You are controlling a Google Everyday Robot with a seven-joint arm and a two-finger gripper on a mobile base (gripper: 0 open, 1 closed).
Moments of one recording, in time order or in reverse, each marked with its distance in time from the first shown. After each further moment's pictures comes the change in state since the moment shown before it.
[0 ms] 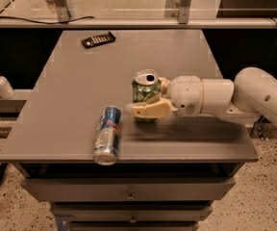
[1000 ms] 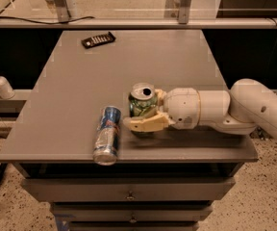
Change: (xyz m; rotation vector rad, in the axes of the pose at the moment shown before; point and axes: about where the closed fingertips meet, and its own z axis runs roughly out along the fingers) arm 0.018 0.028 0.008 -0.049 -0.006 -0.015
